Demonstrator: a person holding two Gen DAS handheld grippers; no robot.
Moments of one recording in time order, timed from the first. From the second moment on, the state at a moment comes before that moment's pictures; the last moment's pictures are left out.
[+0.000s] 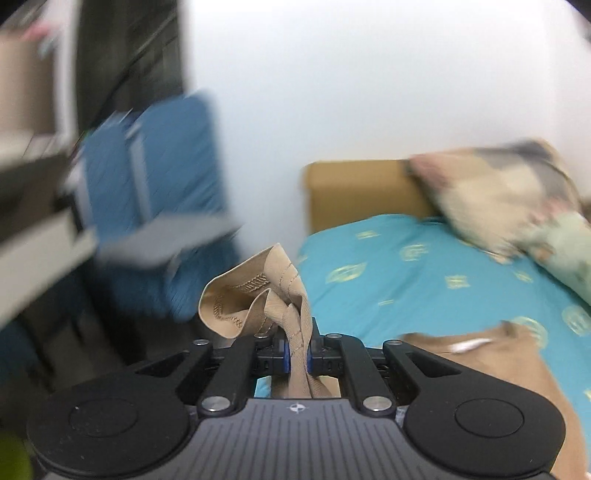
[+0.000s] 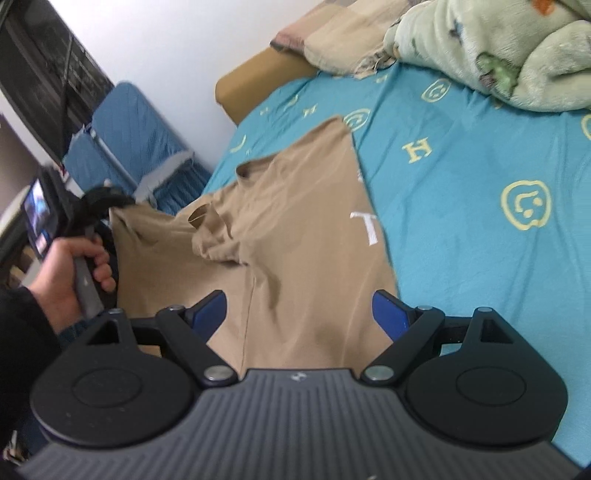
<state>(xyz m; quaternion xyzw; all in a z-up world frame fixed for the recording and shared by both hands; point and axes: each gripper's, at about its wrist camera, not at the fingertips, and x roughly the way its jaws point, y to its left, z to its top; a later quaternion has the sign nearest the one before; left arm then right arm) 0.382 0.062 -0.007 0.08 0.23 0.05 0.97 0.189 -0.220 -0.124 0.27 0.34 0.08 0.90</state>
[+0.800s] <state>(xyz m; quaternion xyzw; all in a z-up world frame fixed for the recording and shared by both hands) 0.232 -0.027 -0.019 -0.02 0.34 -0.06 0.94 0.177 -0.281 -0.131 0.27 0.28 0.01 0.92</state>
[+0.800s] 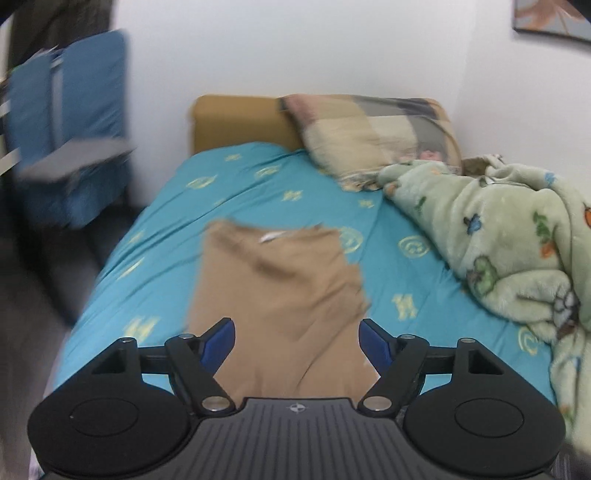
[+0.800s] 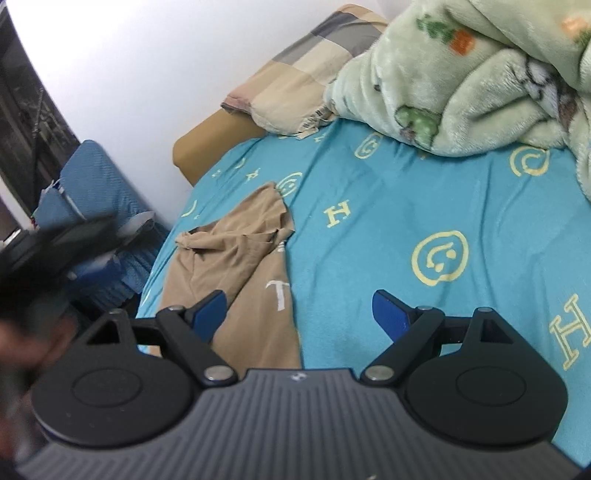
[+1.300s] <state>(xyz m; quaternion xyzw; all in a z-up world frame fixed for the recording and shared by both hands) 0.072 0.114 -0.095 -0.06 0.52 -0.01 0.85 0.148 -0.256 -0.114 0.21 0.30 0.03 0.93</state>
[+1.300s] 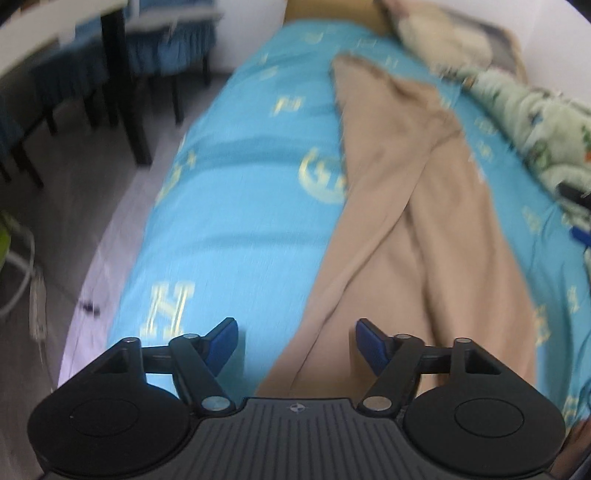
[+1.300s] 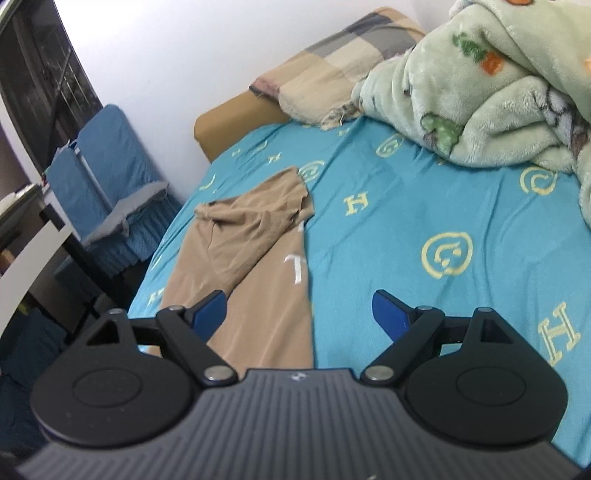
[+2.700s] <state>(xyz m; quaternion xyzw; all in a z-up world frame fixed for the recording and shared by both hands) 0.013 0.026 -0.074 -0.09 0.47 -0.21 0.85 0.094 -0.270 -0.127 0.35 0.39 0.05 0.85</state>
